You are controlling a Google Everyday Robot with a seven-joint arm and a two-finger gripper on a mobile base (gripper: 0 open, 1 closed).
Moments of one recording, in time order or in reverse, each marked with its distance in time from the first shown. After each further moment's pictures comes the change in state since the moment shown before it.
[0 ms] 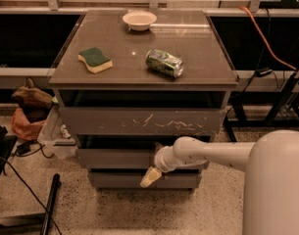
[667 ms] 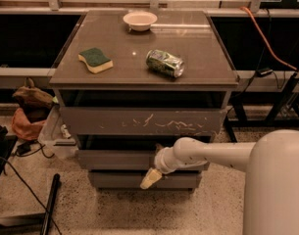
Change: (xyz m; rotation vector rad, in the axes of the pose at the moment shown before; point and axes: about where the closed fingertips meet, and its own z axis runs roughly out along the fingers) arm 0.000 0.006 -0.001 -0.009 0.007 0.000
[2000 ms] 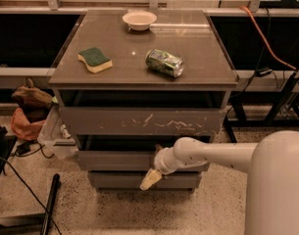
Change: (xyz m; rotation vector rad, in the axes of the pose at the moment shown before) arm -0.003 0.009 0.000 -0.025 -0.008 0.008
